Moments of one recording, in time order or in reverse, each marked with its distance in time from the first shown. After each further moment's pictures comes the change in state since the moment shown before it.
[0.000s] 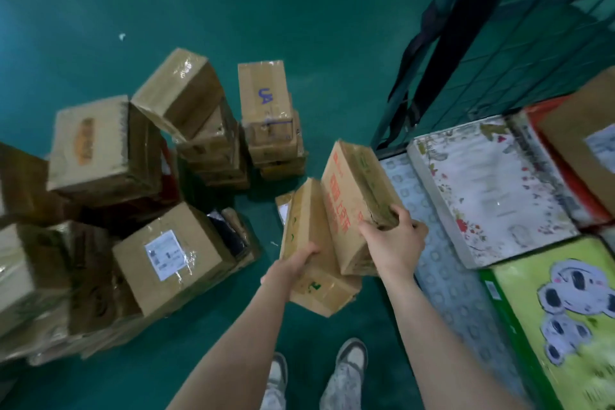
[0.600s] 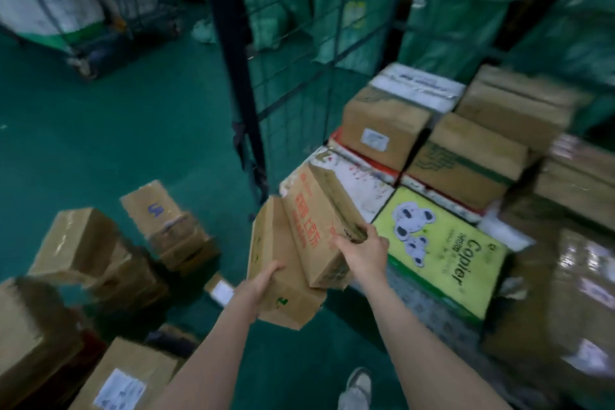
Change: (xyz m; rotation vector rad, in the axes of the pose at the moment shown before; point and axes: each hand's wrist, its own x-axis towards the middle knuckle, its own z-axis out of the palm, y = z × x) left_hand -0.297 0.024 0.014 0.311 -0.218 0.345; right_hand -0.144 -0.002 -0.179 0.368 0.340 0.225
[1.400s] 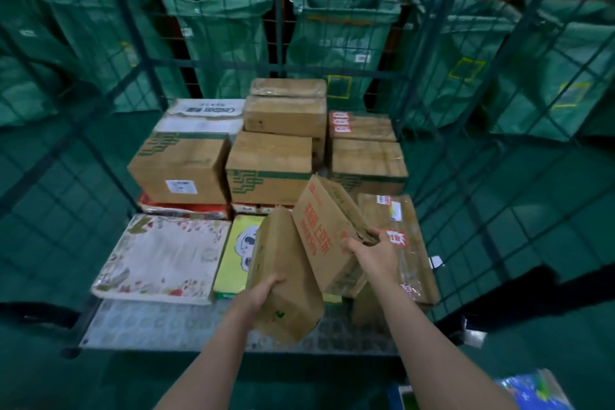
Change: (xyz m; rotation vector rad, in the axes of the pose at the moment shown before) left_hand -0.025 0.053 0.382 0.616 -0.316 0.158; right_hand 0.095 0.129 -0.359 0.316 0.477 0.277
